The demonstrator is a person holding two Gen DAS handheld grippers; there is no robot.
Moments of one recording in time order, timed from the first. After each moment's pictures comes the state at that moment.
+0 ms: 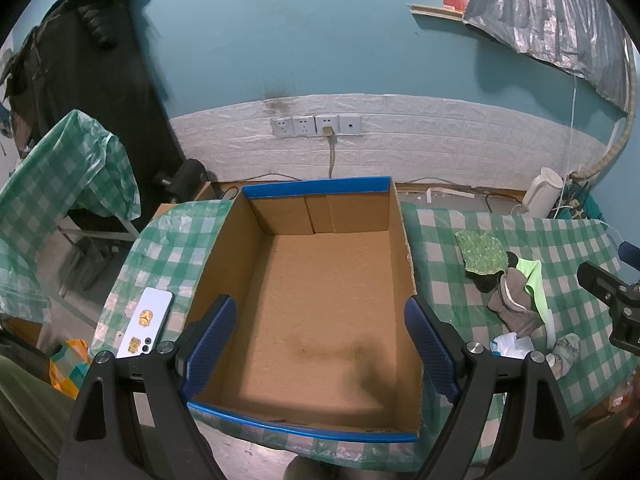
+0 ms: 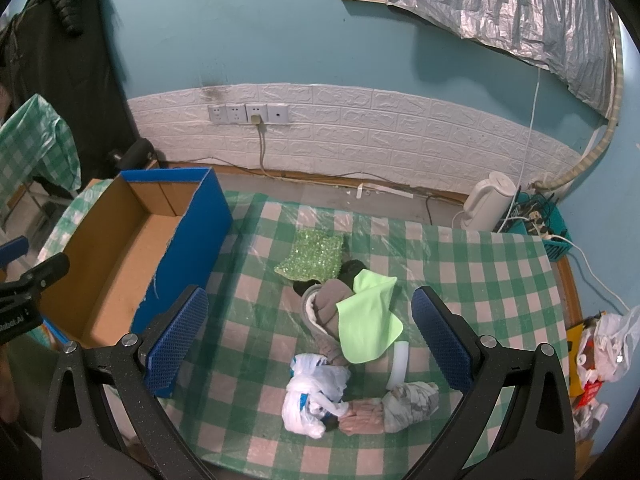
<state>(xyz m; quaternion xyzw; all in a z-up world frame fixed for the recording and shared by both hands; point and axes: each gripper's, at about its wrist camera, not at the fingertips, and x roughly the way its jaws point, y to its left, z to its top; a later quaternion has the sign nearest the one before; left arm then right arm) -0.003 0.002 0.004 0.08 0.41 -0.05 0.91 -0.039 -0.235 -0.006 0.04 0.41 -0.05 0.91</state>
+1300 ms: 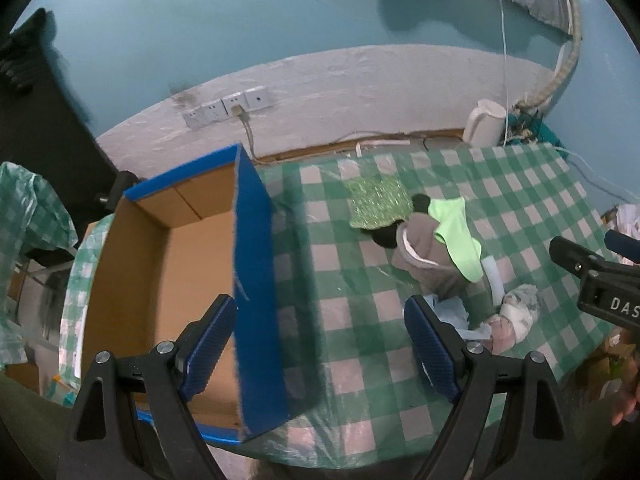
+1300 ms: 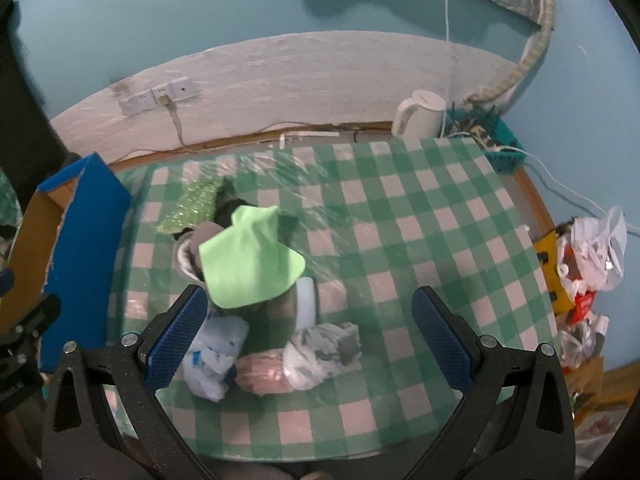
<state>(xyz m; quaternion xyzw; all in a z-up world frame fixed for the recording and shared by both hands) -0.027 -0.128 -0.040 0.16 0.46 -0.15 0.86 -0.086 -0.335 -0.058 0.12 0.47 -0.17 0.86</state>
